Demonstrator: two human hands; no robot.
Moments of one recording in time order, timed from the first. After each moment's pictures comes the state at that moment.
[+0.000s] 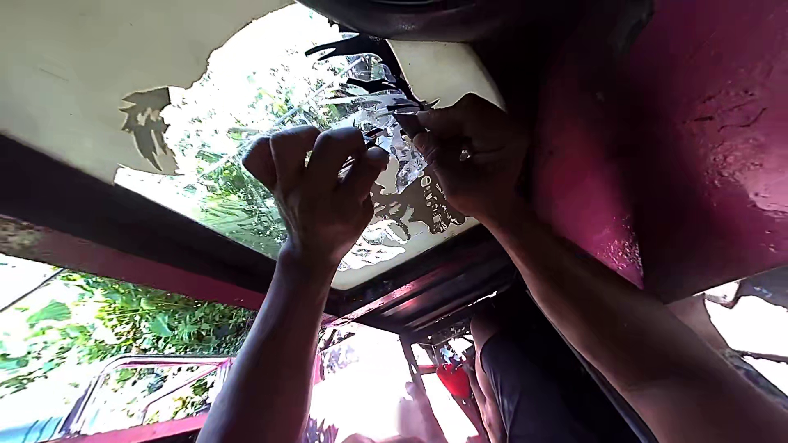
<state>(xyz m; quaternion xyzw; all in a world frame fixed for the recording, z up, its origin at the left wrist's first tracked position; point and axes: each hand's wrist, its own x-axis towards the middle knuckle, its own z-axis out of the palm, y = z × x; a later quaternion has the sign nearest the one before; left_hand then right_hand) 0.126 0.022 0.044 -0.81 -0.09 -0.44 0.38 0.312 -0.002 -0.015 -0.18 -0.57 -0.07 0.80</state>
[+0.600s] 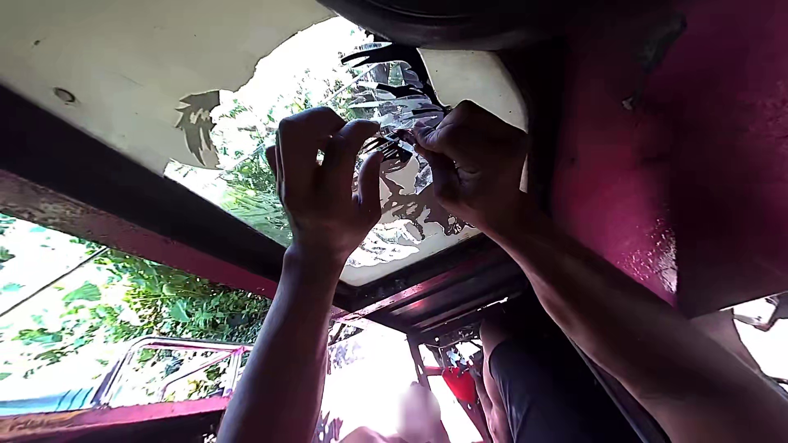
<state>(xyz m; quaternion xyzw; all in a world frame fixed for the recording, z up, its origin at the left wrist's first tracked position) 0.119 0.010 0.057 -0.82 -0.13 -0.47 0.31 0.300 -0.004 -0.006 -0.28 -0.60 -0.25 0.71</state>
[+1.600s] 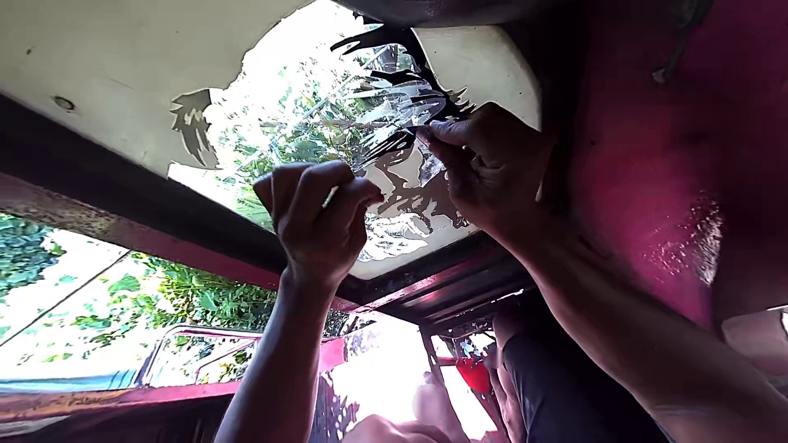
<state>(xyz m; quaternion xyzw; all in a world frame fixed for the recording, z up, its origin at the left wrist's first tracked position) 0.089 -0.003 0.041 -0.84 -0.14 -0.42 0.32 0.295 -0.011 -0.023 -0.33 -0.54 -0.18 0.75</state>
